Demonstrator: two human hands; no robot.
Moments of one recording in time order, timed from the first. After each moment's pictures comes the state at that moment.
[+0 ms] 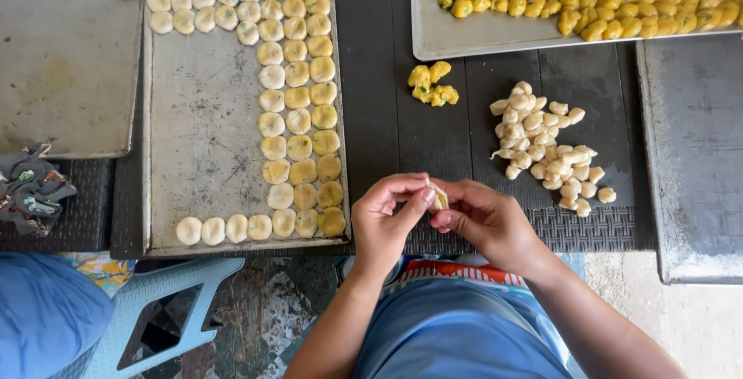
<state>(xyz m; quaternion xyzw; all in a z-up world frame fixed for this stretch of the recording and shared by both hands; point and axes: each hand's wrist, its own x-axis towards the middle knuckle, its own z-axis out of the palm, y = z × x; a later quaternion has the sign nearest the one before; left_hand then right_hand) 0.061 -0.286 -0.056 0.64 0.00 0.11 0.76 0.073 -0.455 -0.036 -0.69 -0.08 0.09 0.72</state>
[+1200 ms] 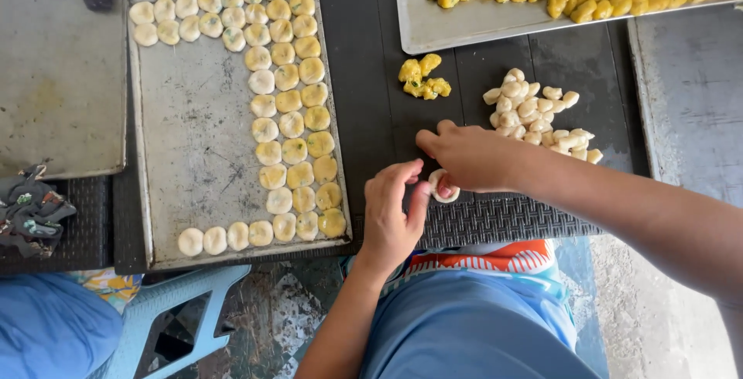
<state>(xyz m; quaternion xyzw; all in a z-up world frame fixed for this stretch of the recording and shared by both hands) 0.070 -0.283 -0.088 0.84 -0.16 0.23 0.47 0.181 -0.442 -0.003 -0.88 -0.27 0.38 0.10</state>
